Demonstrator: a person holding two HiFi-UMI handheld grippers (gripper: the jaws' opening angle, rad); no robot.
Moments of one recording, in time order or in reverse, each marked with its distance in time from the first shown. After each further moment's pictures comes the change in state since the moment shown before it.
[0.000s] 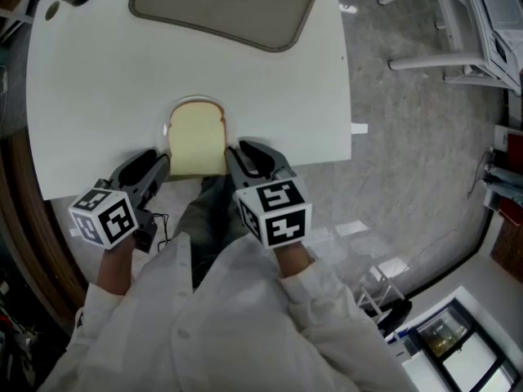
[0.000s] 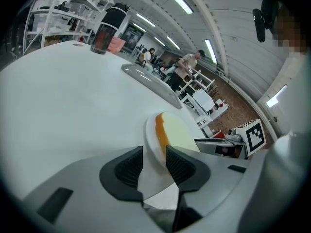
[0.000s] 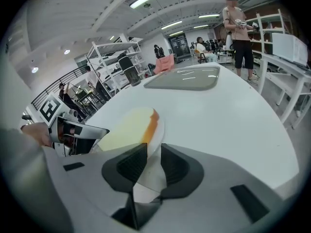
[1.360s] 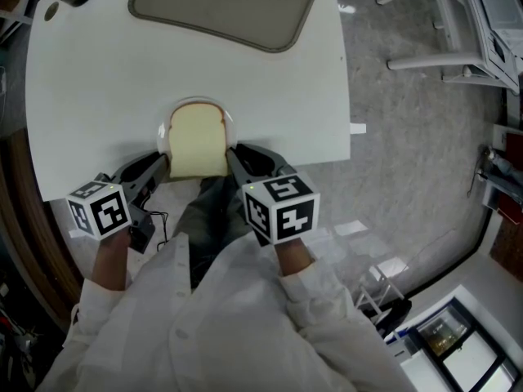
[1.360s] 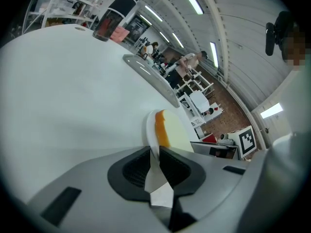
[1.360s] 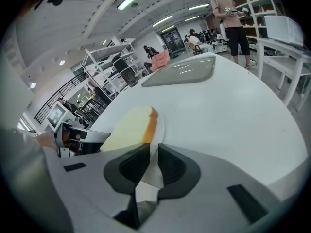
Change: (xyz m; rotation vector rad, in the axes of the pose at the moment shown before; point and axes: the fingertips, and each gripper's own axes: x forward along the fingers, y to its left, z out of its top) left arm 0.003 -0.004 -0.003 -0.093 0.064 -0.098; right arm 0.000 0.003 -0.006 0.118 0.028 0.056
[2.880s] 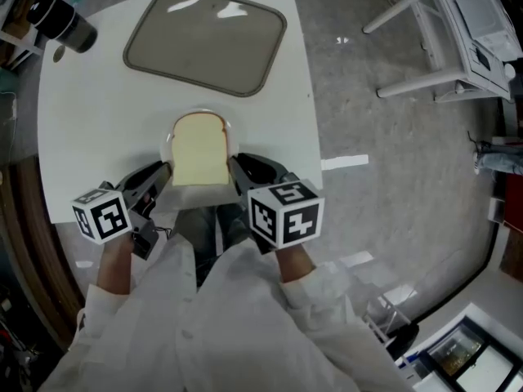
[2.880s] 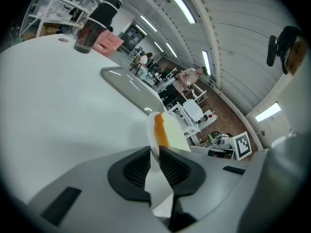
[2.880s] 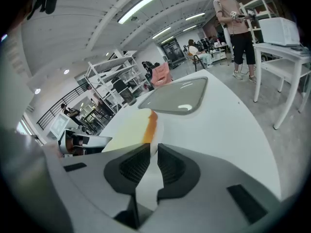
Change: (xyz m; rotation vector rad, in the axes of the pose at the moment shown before) left arm 0.011 -0.060 0.060 0.033 -0.113 -0.059; right arm -0.047 -0.024 0.071 0.015 -0.126 0.039
